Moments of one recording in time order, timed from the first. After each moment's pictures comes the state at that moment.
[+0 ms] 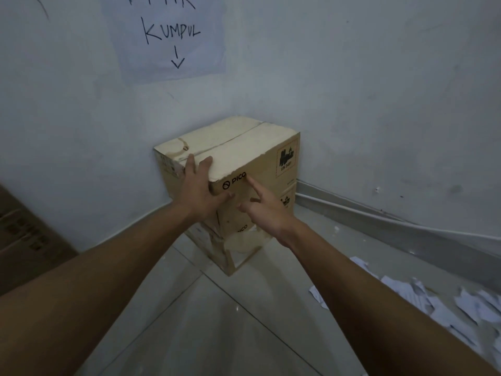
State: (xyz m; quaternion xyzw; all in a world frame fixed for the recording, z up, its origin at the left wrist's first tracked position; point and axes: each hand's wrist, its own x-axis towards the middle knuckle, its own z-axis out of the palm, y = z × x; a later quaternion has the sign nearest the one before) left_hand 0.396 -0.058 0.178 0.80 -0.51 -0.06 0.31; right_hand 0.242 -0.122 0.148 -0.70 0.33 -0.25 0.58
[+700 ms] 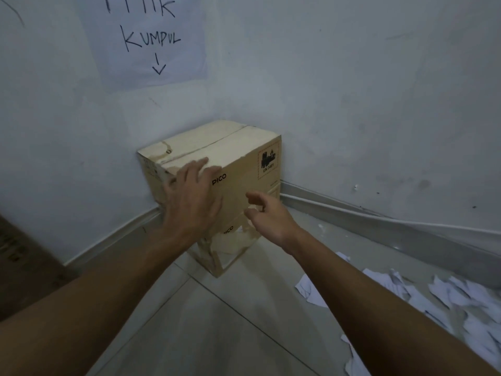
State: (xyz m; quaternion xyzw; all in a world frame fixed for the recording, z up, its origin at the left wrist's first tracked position) left_hand 0.367 -0.044 0.167 0.75 -0.58 0.19 0.24; right_hand 0.206 -0.123 0.140 -0.73 0.38 -0.26 0.51
